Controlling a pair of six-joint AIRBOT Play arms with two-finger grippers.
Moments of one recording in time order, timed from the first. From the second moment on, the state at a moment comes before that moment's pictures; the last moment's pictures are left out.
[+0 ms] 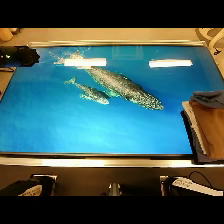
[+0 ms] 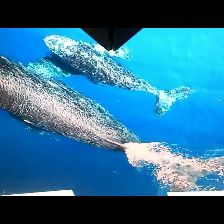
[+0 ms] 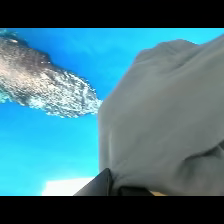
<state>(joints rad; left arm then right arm) -0.10 -1.22 1.70 1.39 -1.13 -1.55 -0.98 -1.40 1.93 -0.88 1.82 1.17</state>
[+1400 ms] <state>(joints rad) -0.12 -1.24 1.70 1.38 -1.13 -1.51 -0.91 -1.22 1.66 -1.45 1.52 0.93</state>
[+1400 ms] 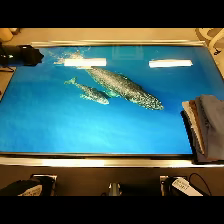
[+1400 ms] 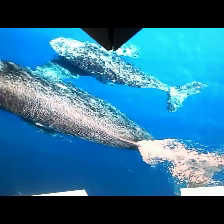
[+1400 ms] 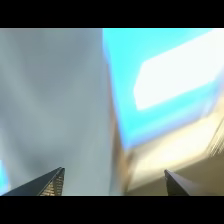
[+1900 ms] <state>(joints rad) -0.18 -1.38 1.56 1.69 -1.34 -1.71 -0.09 -1.44 1.80 -1.47 1.60 1.01</state>
